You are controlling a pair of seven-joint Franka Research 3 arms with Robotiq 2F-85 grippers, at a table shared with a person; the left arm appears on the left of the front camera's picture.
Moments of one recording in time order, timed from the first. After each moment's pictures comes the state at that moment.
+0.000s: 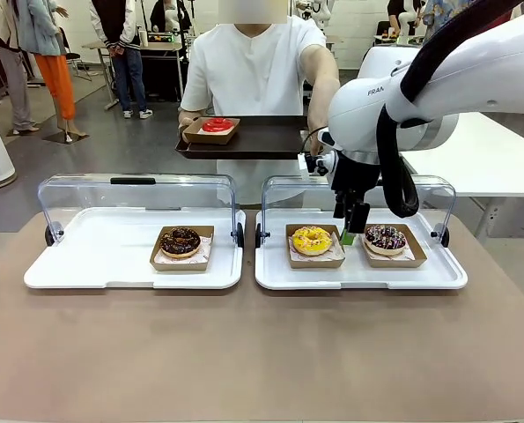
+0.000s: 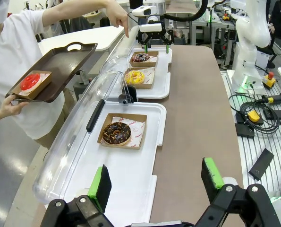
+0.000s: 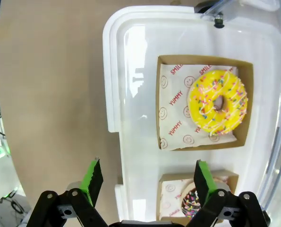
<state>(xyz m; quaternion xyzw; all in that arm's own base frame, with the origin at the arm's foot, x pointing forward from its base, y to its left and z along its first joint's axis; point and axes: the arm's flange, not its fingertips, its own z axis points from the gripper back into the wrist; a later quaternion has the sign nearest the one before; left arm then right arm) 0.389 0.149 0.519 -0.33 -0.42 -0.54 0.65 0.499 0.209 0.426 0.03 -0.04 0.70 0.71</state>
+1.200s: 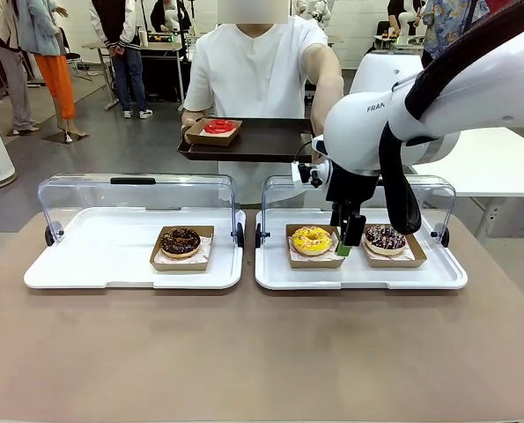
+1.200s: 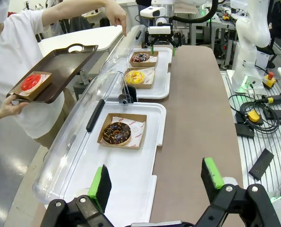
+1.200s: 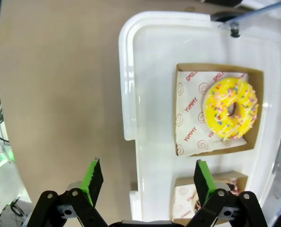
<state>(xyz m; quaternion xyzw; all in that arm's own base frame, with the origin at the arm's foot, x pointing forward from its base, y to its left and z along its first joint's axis) 0.389 0.149 0.519 -0.33 -0.42 -0.54 0.65 0.466 0.222 0.417 0.01 -0.05 0.70 0.71</state>
